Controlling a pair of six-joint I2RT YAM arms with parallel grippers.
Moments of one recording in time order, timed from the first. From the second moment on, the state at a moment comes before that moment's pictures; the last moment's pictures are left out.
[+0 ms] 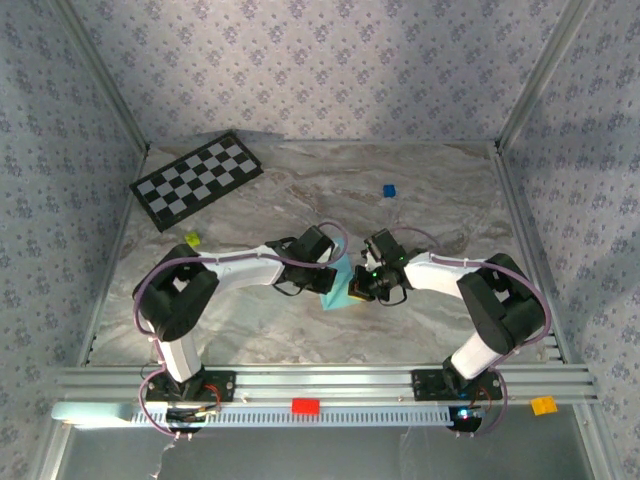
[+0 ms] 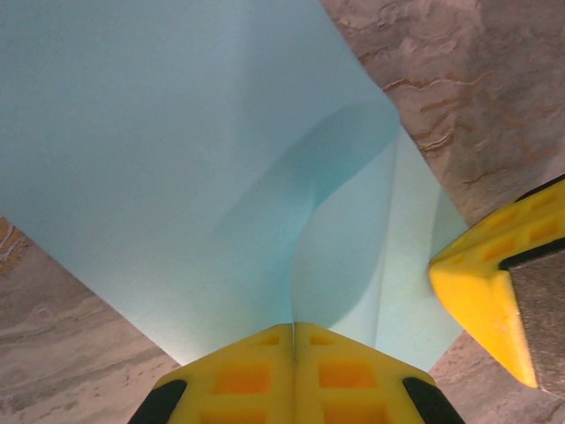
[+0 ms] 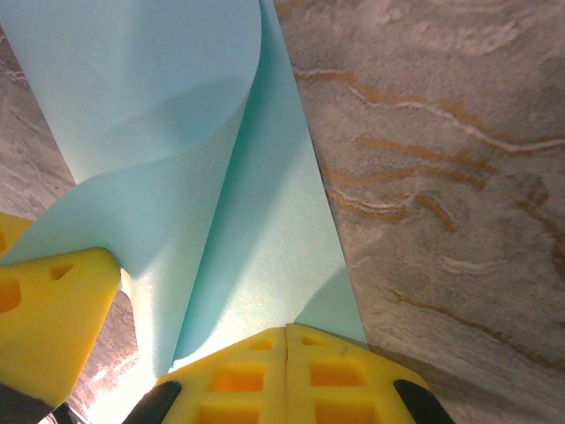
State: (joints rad) left arm -0.87 1.77 1.03 -0.35 0.16 -0.47; right arm 0.57 1.59 0.71 -0.27 -0.43 0.77
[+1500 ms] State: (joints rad) left arm -0.86 1.79 1.04 -0.39 0.06 -0.45; right arm 0.57 1.59 0.71 -0.27 -0.43 0.77
